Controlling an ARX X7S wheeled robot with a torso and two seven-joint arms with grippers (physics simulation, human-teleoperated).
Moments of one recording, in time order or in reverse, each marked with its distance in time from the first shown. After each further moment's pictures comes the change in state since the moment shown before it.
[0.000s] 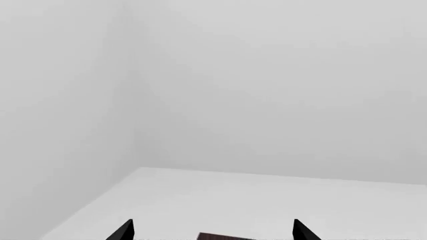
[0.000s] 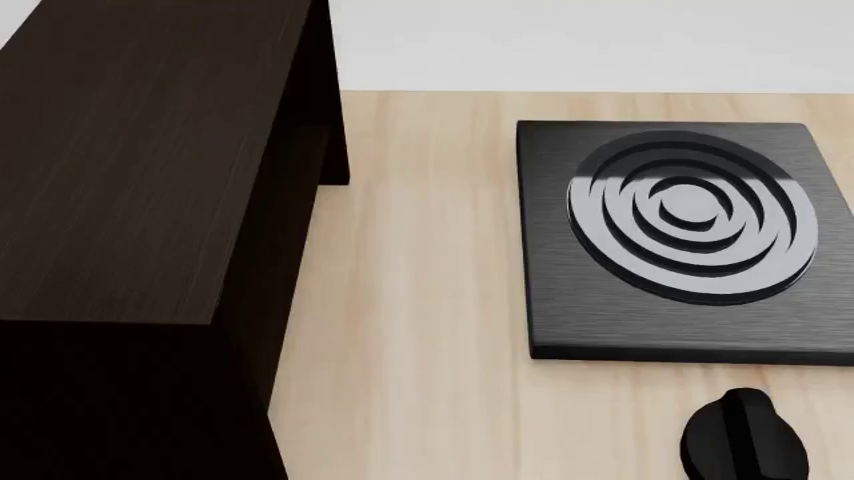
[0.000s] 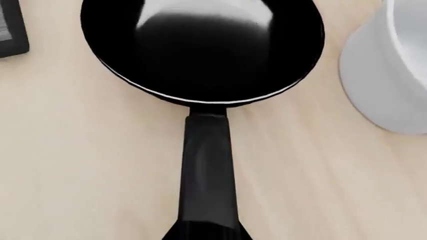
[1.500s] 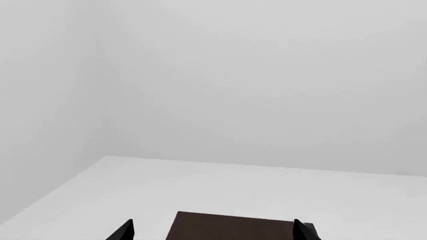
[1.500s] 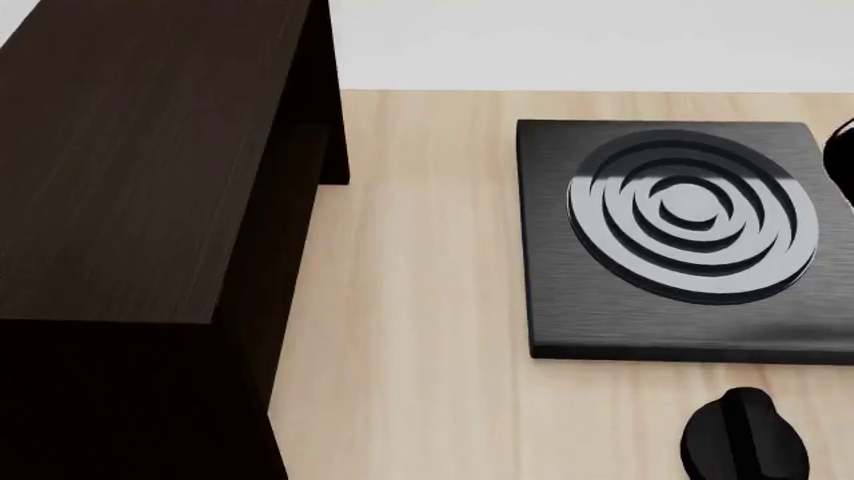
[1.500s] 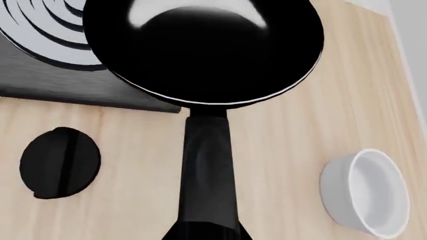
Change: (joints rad) left arm 0.081 -0.073 -0.076 0.123 -0.154 -0.058 0.054; right arm 1.066 -0.110 -0.528 -0.475 0.174 0.687 0.189
